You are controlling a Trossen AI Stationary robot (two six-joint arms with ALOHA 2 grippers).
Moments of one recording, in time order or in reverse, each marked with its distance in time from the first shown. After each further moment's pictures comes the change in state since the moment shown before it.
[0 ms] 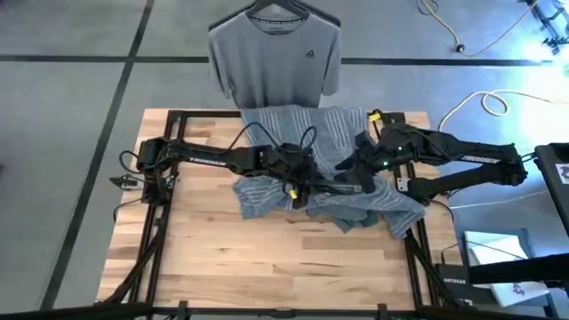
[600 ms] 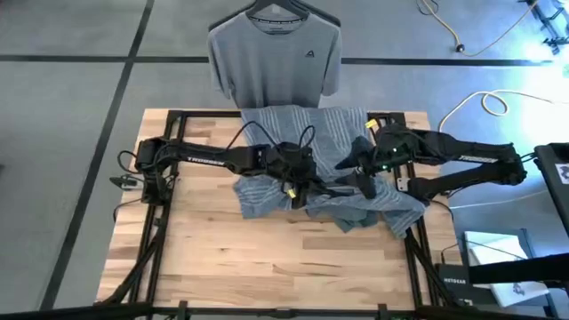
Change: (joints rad) left arm 0.001 -0.019 -0.001 -0.012 0.020 -0.012; right arm 0.001 -0.001 0.001 -0.105 0.063 -0.332
